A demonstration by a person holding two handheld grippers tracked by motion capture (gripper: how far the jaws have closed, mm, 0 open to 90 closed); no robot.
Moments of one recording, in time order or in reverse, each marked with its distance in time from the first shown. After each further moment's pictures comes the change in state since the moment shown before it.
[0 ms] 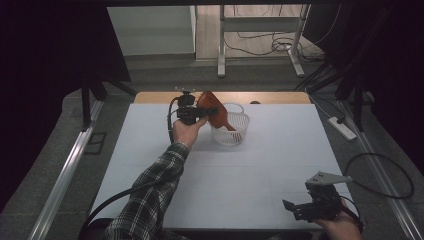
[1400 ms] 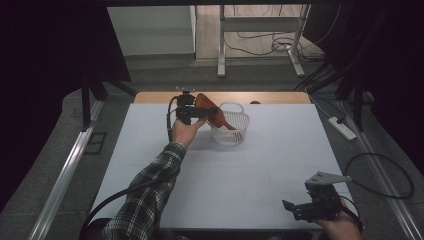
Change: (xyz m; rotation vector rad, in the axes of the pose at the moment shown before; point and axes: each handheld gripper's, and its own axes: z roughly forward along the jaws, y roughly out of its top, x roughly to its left) left arm 0.002 0.003 -0.001 0.019 0.078 0.054; right arm 0.000 0.000 0.001 0.008 0.001 -0.003
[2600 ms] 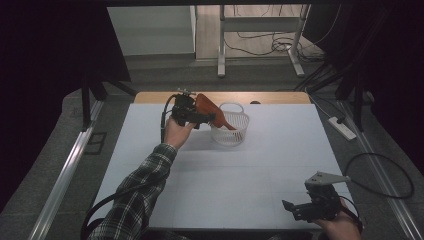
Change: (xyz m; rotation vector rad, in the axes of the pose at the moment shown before) left arm -0.014 -0.004 -0.023 0.053 0.066 0.216; right arm 0.001 0.000 0.000 0.006 -0.004 -0.005
